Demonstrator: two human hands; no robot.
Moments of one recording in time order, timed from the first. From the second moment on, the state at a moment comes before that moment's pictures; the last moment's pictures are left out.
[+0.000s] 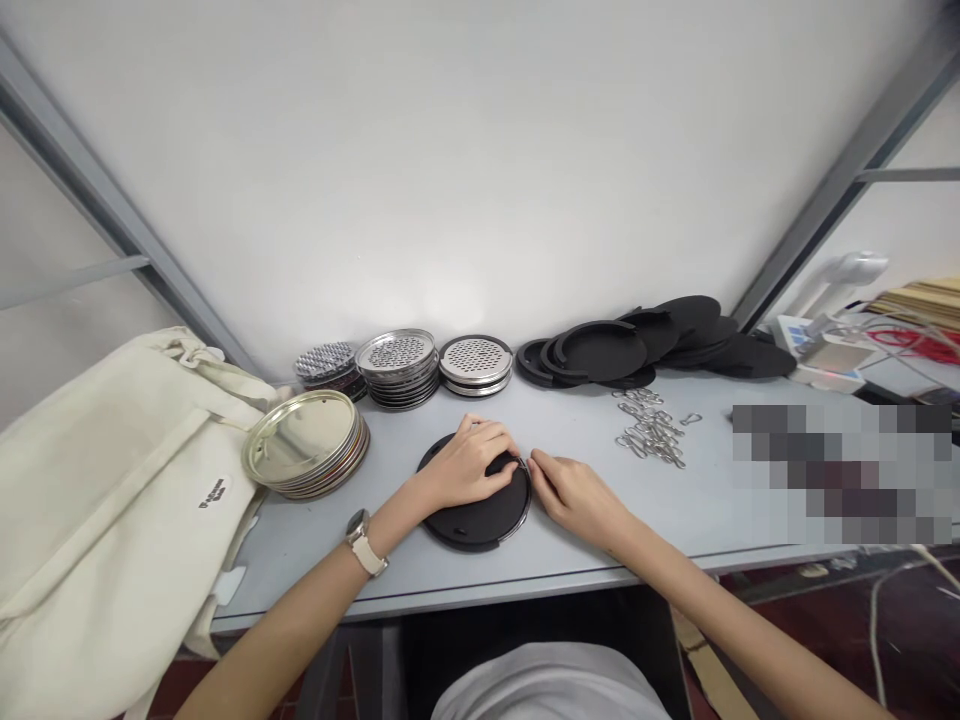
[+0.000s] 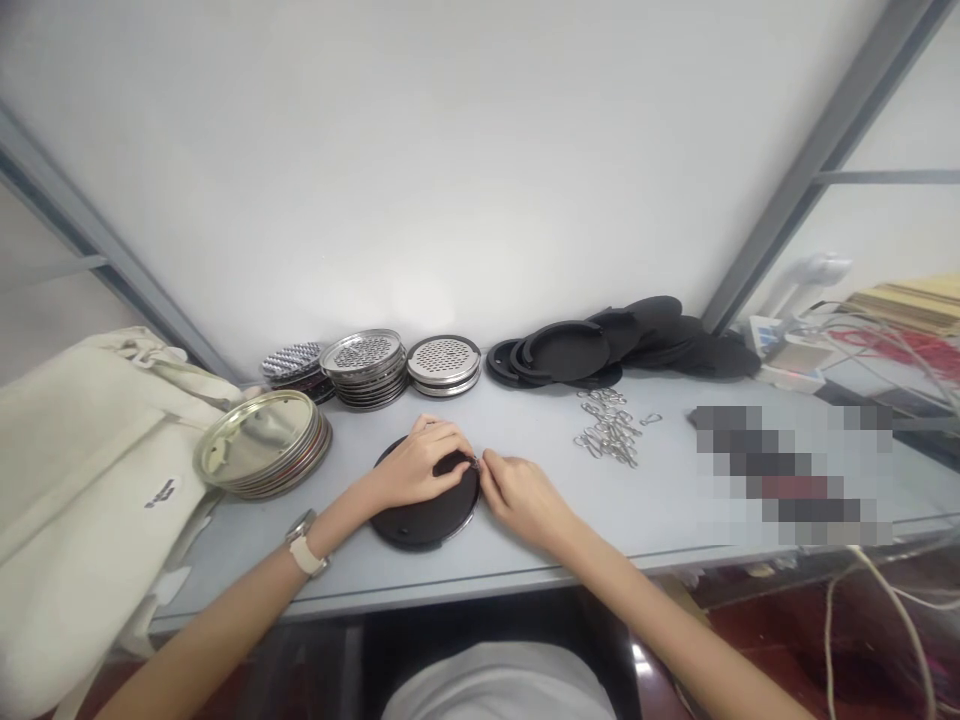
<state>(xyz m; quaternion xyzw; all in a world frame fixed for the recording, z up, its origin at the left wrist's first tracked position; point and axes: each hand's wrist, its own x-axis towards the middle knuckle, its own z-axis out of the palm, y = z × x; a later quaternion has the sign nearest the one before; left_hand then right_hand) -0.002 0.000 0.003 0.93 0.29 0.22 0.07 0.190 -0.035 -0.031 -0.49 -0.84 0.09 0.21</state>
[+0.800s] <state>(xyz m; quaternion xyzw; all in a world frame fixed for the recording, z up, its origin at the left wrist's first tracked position) 0.000 -0.006 0.009 0.93 0.28 0.22 0.08 0.189 -0.034 -0.028 -0.50 -0.85 0.08 0.17</state>
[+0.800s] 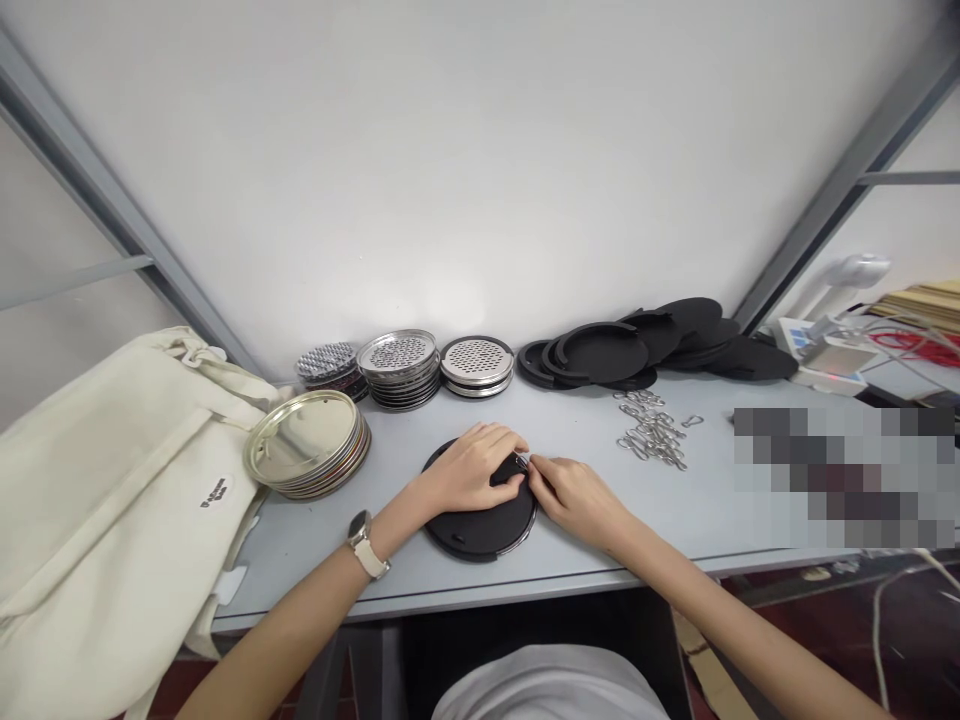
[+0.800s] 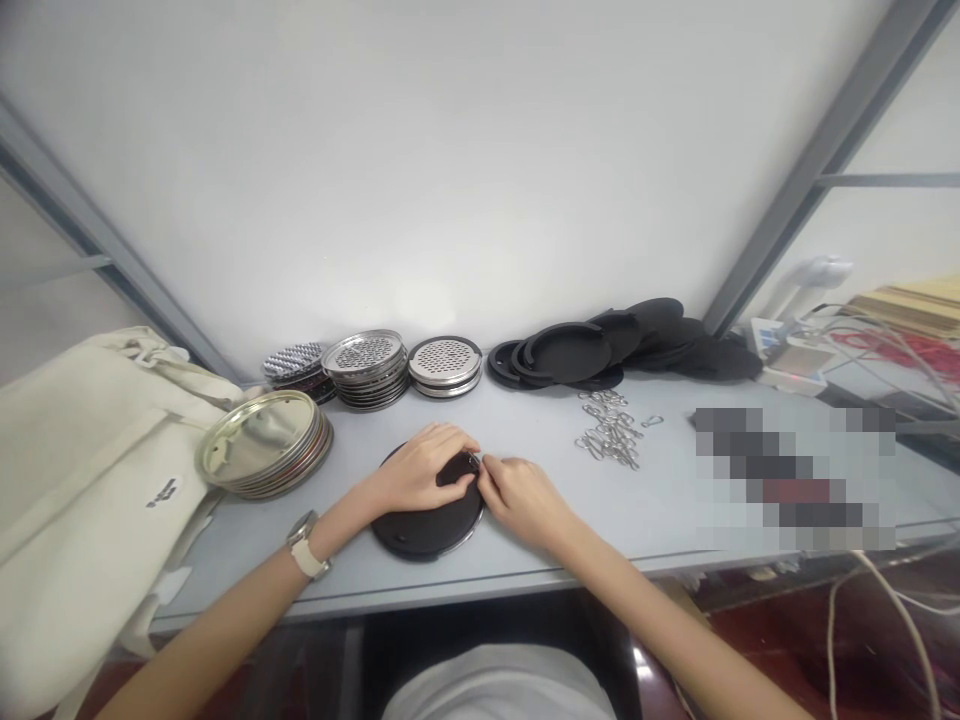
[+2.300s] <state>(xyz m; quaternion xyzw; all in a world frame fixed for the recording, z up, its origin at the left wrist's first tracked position) 0.000 -0.004 0.007 0.93 0.25 0.23 0.15 0.187 -0.035 -0.030 -0.51 -0.83 0.08 0.19</state>
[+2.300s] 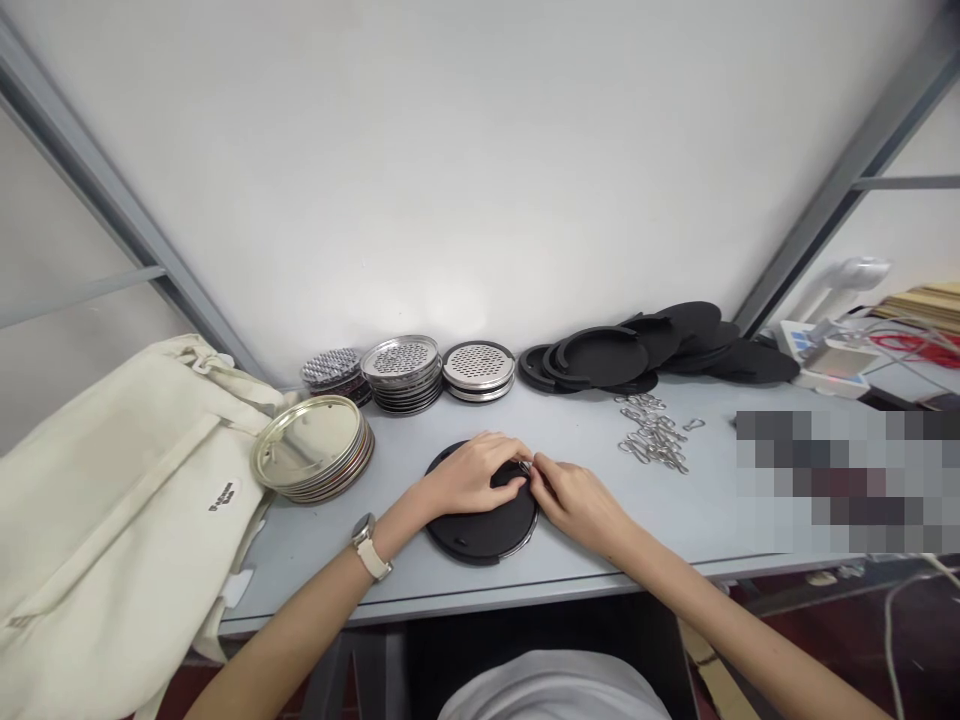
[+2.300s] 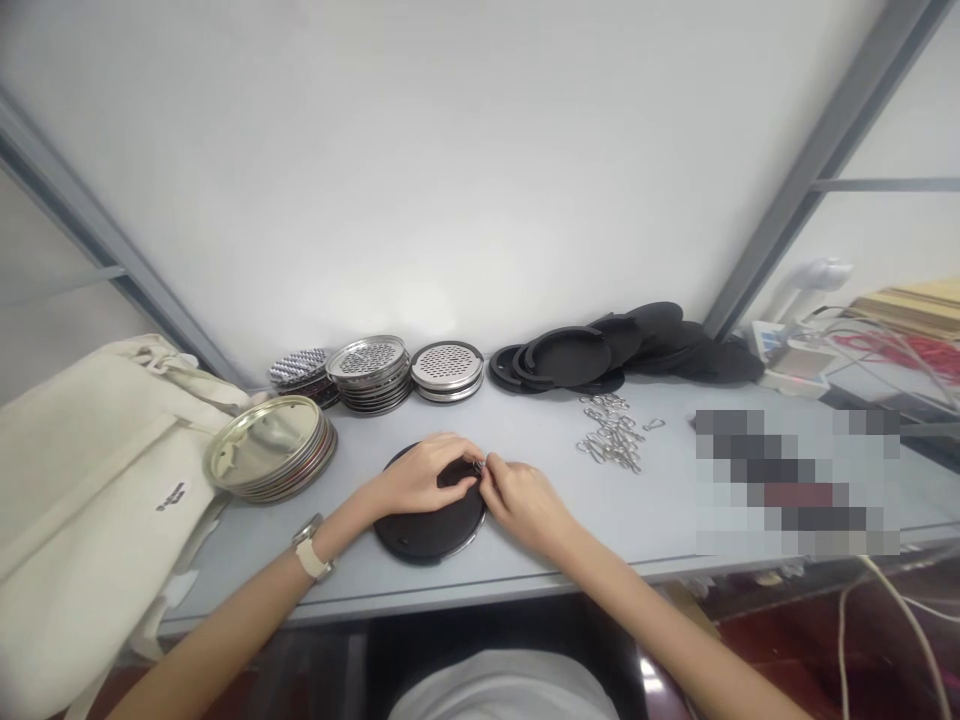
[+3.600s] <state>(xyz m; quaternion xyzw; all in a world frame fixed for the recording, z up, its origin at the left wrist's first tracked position) -0.002 -0.001 0.007 0.93 0.24 0.23 0.16 0.188 -0.033 -0.037 -0.50 -0.85 0.04 0.16</state>
